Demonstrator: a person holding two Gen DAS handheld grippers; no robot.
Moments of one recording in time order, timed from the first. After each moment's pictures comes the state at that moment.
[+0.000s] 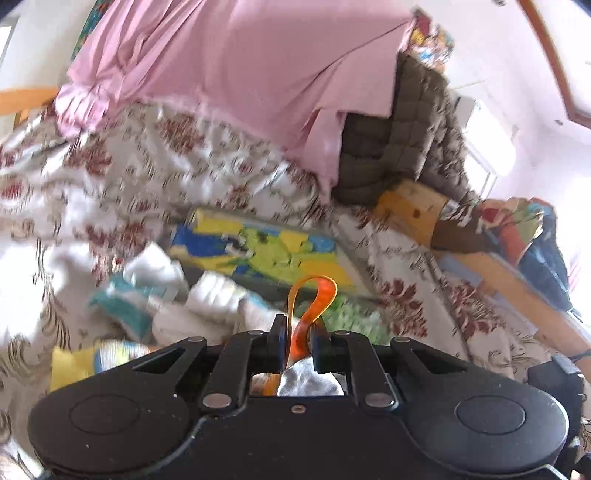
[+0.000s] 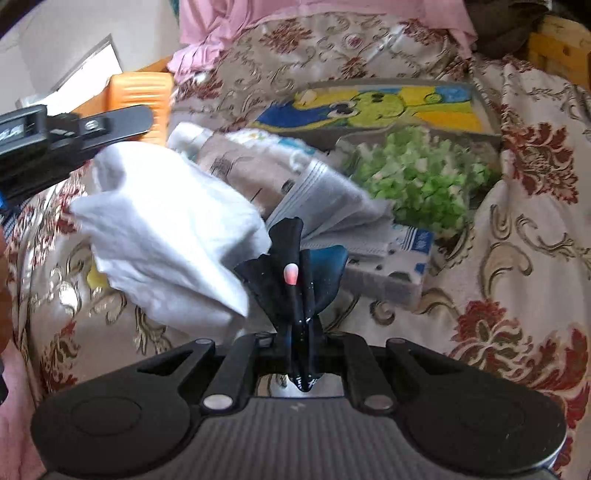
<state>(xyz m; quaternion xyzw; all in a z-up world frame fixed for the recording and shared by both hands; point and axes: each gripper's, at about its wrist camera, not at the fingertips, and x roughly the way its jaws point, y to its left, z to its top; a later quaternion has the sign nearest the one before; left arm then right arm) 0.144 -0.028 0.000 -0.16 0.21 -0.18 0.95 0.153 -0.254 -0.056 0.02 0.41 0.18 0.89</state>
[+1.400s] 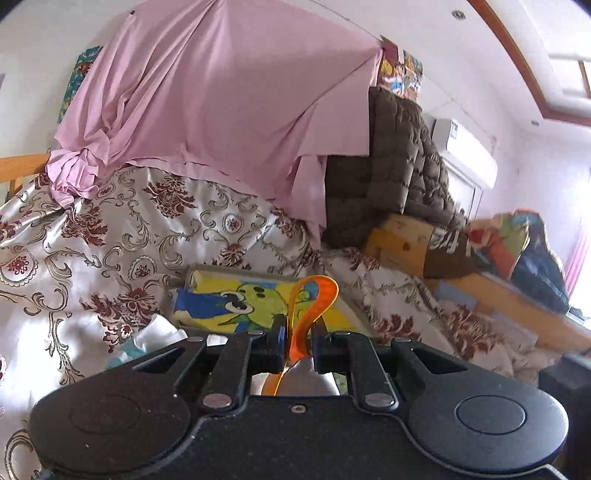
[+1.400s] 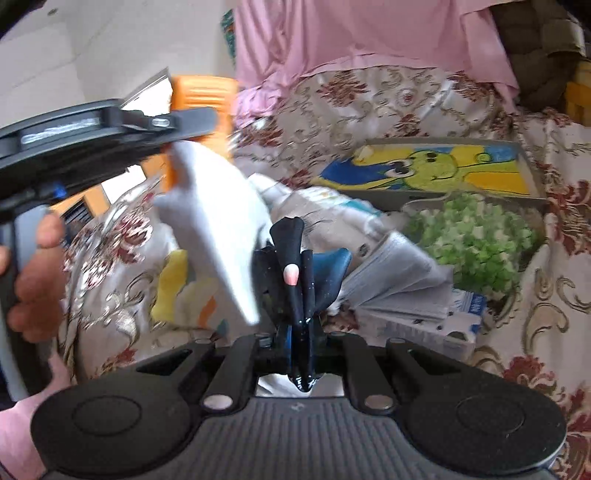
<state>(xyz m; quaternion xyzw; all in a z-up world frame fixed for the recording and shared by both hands) 0.129 -0.021 0.028 -0.12 0.14 -0.18 0.97 0.139 -0.234 -0.033 0.03 0.33 0.25 0.91</state>
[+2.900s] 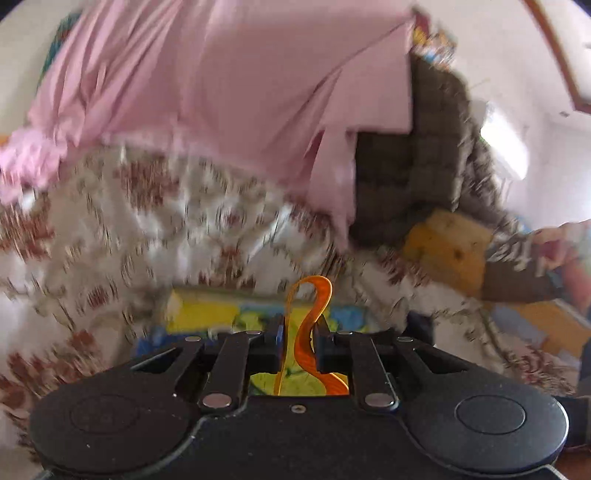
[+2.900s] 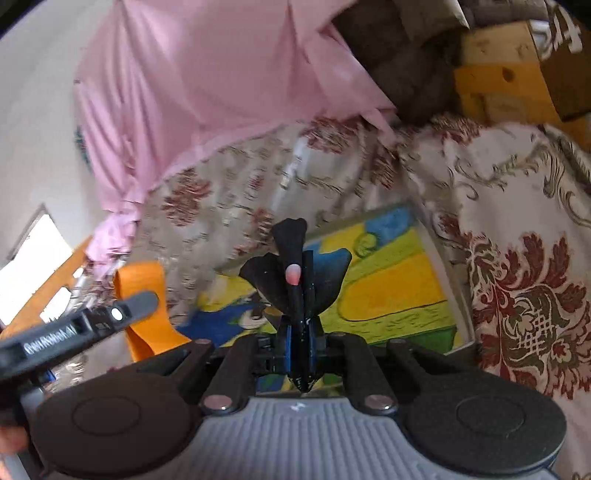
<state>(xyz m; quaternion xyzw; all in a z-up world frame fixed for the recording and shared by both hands) 0.368 -0.073 0.018 -0.12 0.20 -0.16 0.96 0.380 -0.325 -0.024 0.20 0.29 0.09 0.93</state>
